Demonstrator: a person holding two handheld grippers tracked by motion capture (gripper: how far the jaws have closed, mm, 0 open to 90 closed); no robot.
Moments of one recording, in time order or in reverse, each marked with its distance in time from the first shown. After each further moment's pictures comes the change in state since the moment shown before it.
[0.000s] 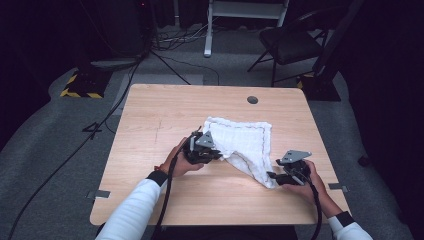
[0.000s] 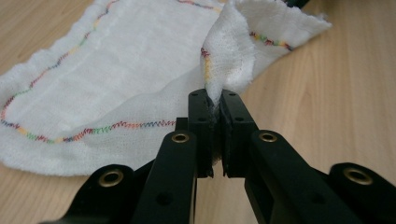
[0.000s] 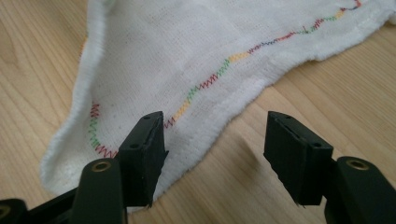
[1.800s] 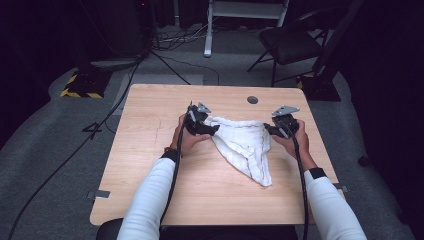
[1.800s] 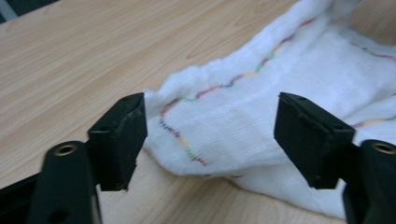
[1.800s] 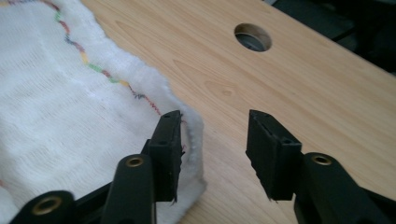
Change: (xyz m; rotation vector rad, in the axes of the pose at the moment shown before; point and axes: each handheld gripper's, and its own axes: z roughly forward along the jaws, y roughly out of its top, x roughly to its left) left arm 0.095 0.018 0.038 -0.055 0.312 -0.332; right arm -0.089 0.096 0.046 -0.064 -0.270 0.096
